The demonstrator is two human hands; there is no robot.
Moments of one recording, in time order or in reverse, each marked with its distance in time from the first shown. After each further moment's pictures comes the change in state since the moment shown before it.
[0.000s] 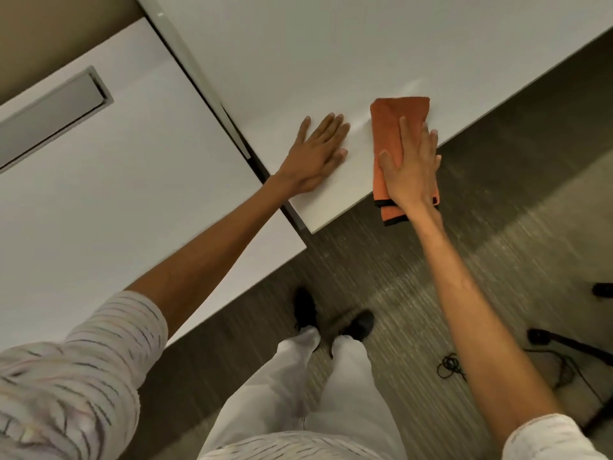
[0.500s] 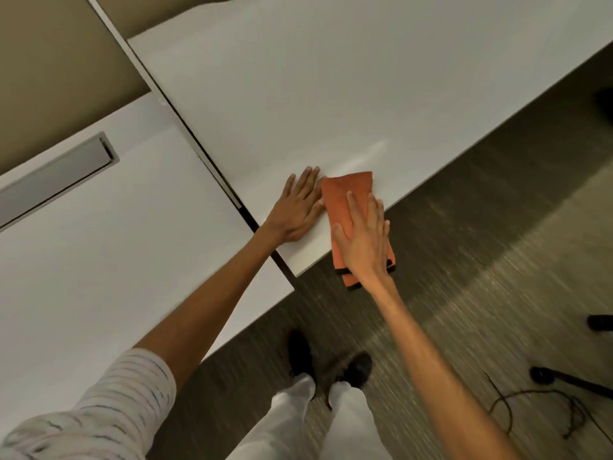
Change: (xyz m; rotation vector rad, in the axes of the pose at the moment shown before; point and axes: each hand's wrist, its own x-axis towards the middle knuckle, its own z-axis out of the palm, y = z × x) left_hand -0.005 0.011 -0.003 -0.015 -0.009 -0.063; right_hand -0.050 -0.021 0.018 -0.014 -0.033 -0.082
